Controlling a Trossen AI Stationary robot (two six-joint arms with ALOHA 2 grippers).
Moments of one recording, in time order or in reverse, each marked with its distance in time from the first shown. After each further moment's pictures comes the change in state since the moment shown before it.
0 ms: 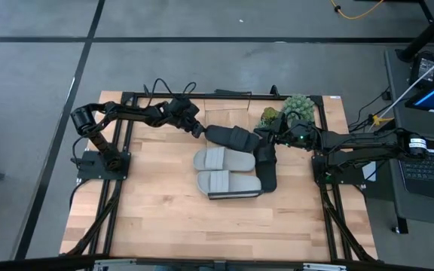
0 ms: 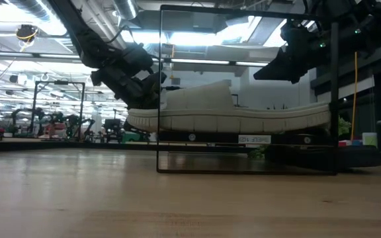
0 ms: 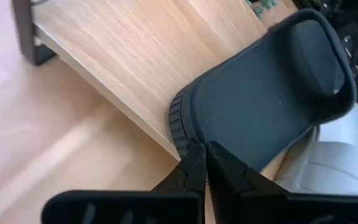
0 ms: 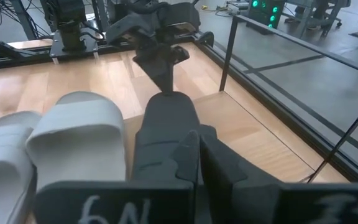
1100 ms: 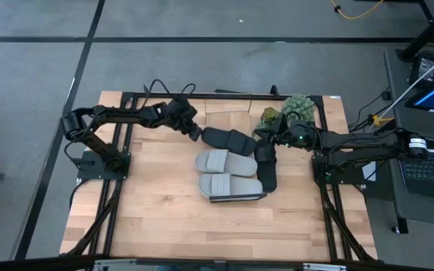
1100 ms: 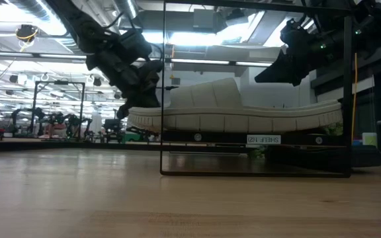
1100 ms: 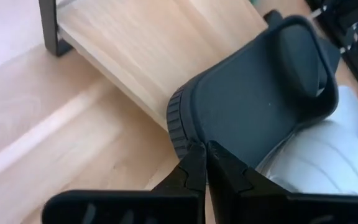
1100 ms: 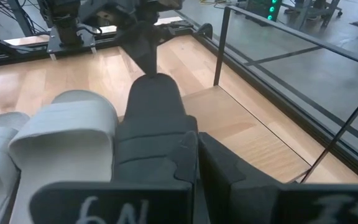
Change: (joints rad) left arm -0.059 -0.124 0.018 -0.183 -0.083 -0.018; right arm 0.000 -0.001 0.000 -0.030 -0.002 0.033
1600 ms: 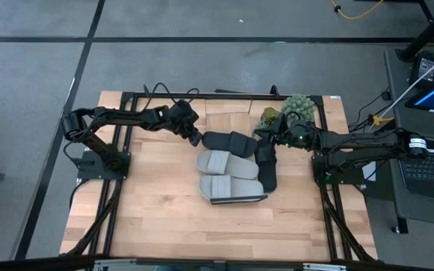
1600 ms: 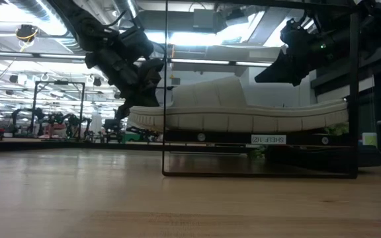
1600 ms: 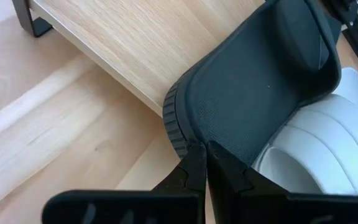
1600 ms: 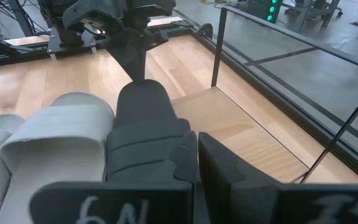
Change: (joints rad) left arm -0.059 0.000 0.000 -0.032 -0.014 0.000; right arm 0.000 0.000 0.000 0.001 0.000 0.000
